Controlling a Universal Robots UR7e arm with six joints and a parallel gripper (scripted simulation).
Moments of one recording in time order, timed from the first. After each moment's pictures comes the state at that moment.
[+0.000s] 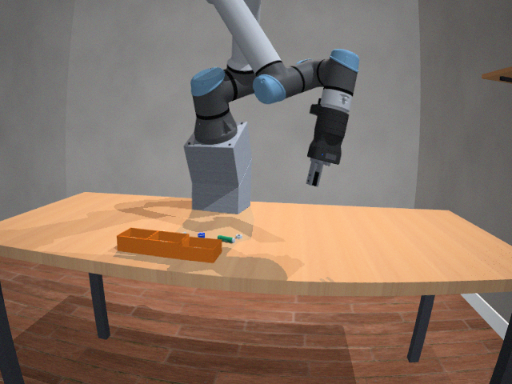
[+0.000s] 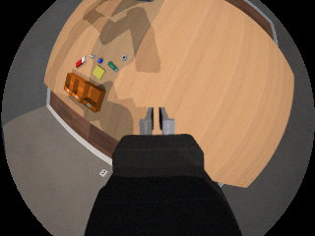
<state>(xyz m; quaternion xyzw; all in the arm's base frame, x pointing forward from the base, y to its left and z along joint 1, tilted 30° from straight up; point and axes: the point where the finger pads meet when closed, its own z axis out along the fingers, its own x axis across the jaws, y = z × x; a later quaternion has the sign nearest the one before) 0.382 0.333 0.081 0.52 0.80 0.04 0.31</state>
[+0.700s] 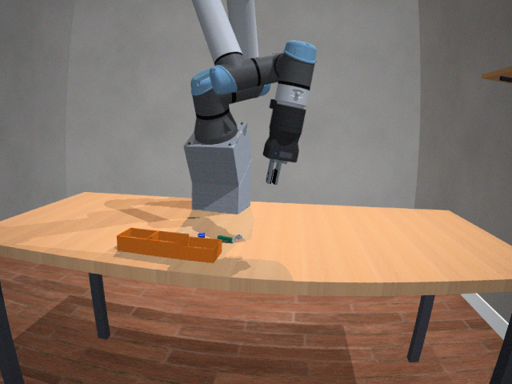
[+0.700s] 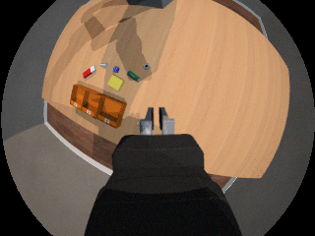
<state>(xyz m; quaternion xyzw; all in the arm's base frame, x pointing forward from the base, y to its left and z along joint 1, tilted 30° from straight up) 0.401 0.235 0.102 0.57 0.78 0.04 0.25</state>
